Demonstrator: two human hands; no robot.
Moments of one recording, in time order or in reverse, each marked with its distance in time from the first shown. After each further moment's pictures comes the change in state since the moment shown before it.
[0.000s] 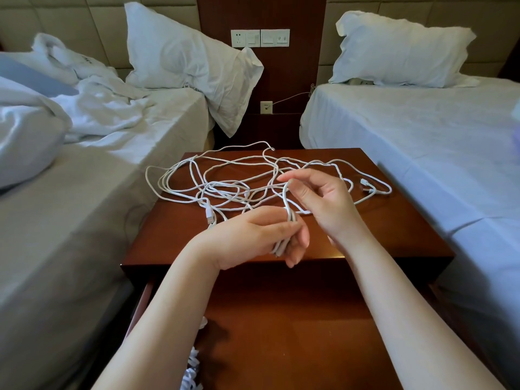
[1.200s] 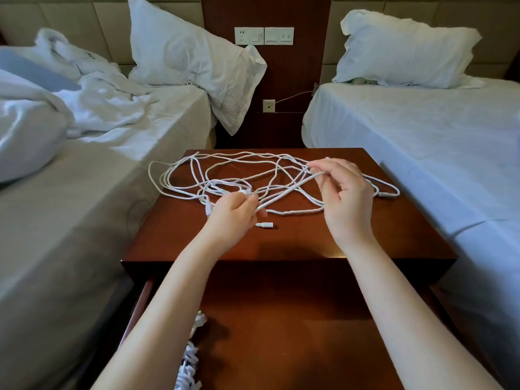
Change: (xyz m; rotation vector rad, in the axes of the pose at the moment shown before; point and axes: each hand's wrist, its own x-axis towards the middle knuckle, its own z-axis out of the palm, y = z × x) left_hand 0.009 -0.020 -0.016 0.286 0.770 -0.211; right_hand 0.006 0.031 -0.010 -0.577 0.457 -0.340
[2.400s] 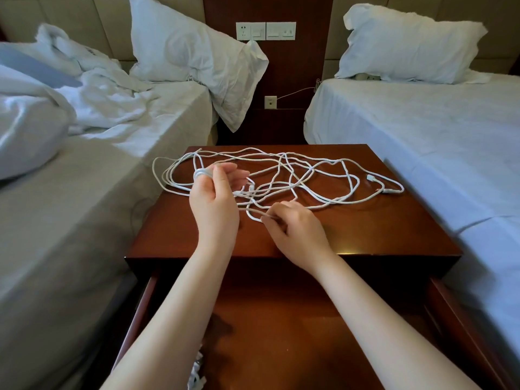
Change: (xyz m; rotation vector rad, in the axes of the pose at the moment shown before) left_hand 0.010 -0.014 0.007 -0.464 0.611 0.251; right_hand -0.048 -0.005 0.041 -0.117 -0.582 0.032
